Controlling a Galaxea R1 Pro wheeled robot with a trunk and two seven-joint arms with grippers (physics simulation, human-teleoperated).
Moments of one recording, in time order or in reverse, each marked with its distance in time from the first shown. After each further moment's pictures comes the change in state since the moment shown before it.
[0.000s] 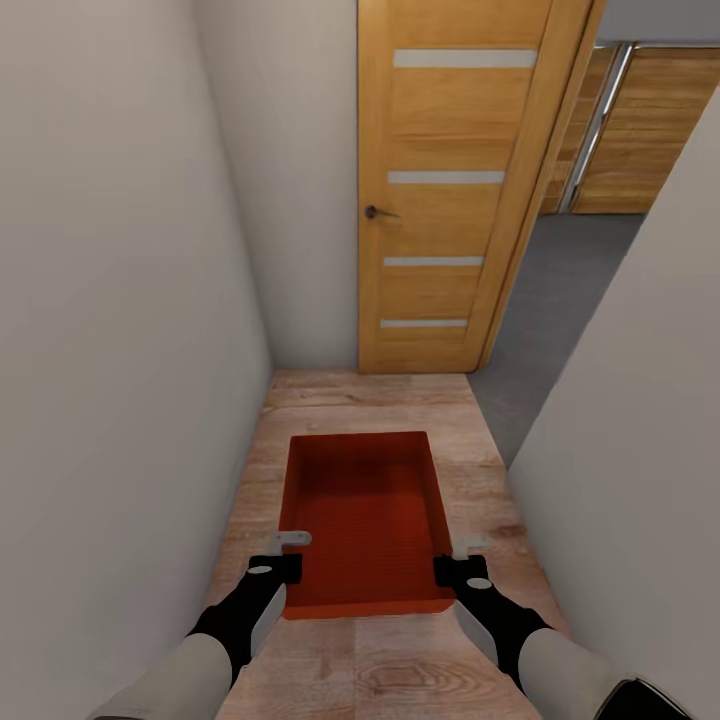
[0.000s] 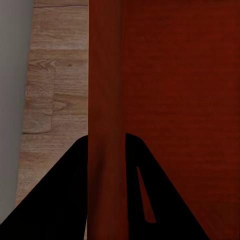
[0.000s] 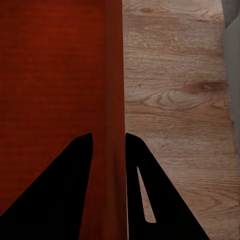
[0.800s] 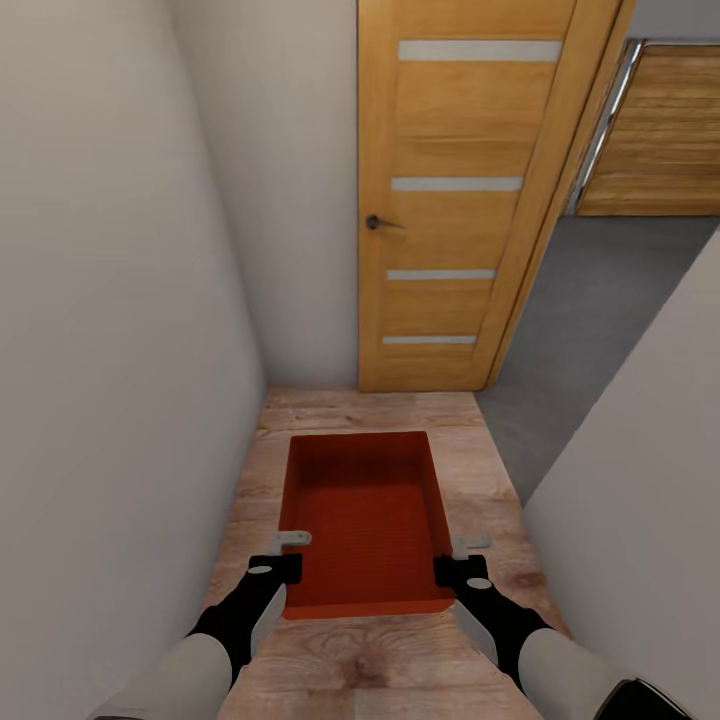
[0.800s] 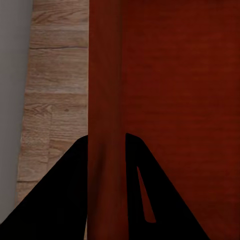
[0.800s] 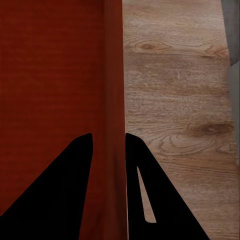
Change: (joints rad) left arm 0.000 0.000 0.000 0.000 0.000 0.000 0.000; right arm 0.000 0.000 0.000 0.000 0.000 0.000 0.000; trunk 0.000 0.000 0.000
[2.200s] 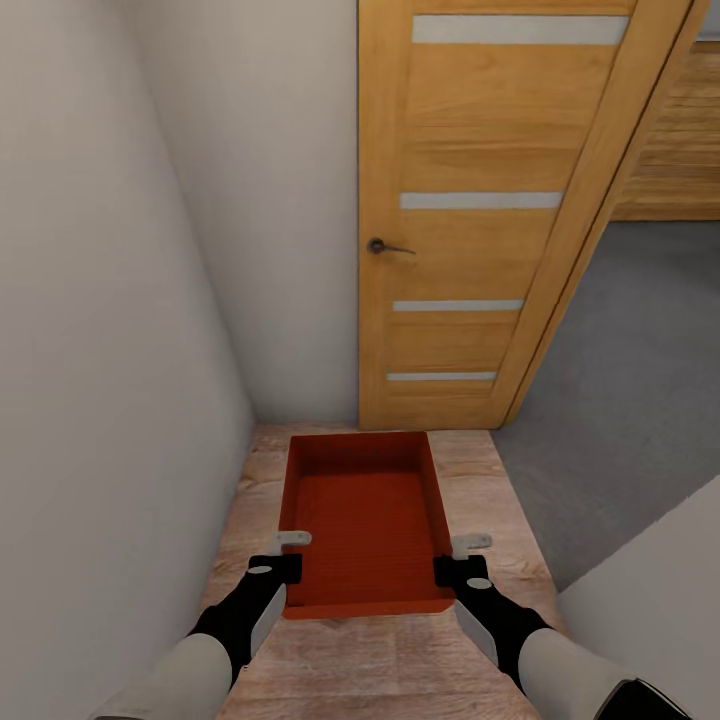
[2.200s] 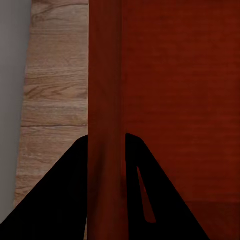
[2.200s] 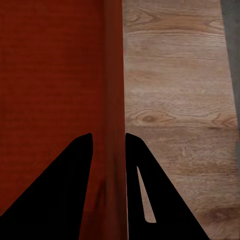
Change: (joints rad) left arm 0.000 0.000 0.000 0.000 0.000 0.000 0.000; right arm 0.000 0.000 0.000 0.000 0.000 0.000 0.000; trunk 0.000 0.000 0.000
